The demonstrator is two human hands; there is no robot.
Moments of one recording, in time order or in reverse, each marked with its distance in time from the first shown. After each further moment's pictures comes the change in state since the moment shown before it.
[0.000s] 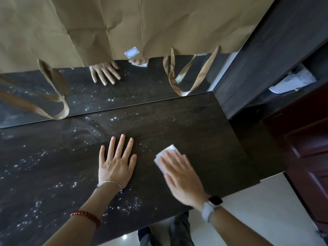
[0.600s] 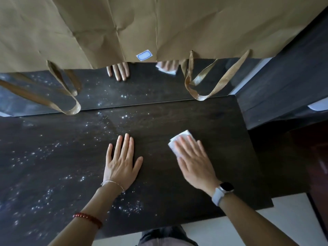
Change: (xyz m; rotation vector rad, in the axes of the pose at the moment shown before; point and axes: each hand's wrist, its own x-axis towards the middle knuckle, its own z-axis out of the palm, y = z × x) left_hand 0.003 0.003 -0.003 0.060 -0.027 -0.064; right_hand 0.055 0.048 -0.012 -0.016 -0.039 -0.049
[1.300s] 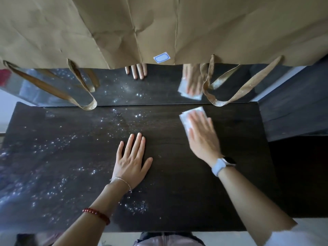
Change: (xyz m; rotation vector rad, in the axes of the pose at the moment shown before) left_hand 0.000 -0.001 -0.005 0.025 -0.071 -0.023; right_hand 0.089 0.017 -0.017 0.106 0.043 0.067
